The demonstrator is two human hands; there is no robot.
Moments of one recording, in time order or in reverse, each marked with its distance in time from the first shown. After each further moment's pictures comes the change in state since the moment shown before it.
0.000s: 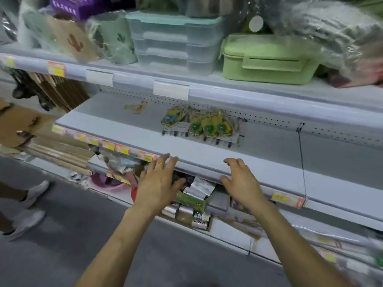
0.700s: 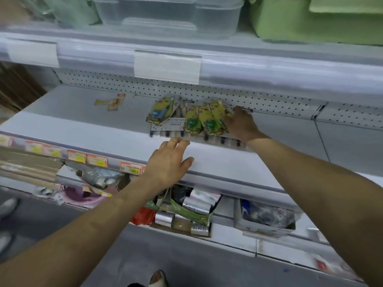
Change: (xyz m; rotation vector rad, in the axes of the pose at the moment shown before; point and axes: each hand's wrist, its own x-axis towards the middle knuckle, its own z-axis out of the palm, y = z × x) left_hand 0.170 -0.040 0.066 0.008 -0.144 0.253; right_hand 0.261 0.045 0.022 0.061 0.111 0.275
